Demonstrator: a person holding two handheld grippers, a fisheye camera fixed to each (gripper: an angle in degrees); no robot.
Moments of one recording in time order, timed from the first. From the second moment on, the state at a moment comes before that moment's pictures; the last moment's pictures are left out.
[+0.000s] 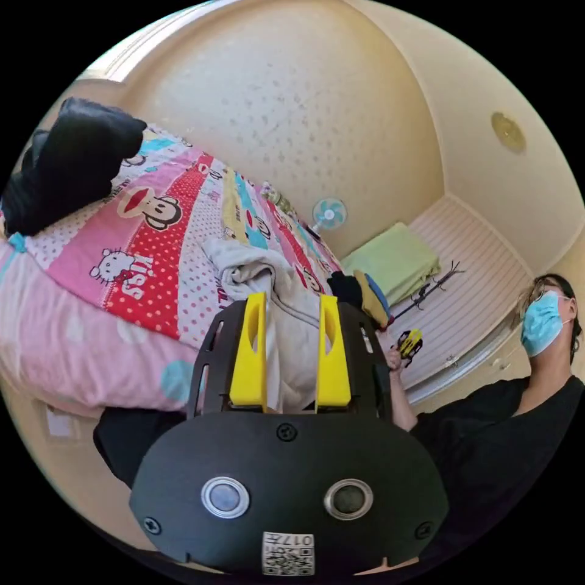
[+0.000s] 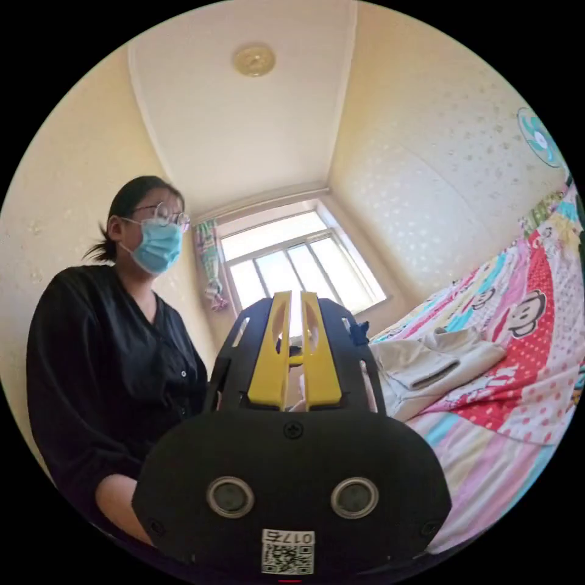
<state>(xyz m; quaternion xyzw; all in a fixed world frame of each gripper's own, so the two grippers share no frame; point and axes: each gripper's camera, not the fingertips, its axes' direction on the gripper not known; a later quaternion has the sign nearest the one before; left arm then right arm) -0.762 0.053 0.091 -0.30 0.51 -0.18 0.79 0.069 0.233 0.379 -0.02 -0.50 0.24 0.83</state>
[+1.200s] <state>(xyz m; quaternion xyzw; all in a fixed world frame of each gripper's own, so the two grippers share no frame) -1.037 0.118 0.022 -0.18 0.07 -0.50 0.84 0.107 0.185 0.394 -0.32 -0.03 0.33 0.89</state>
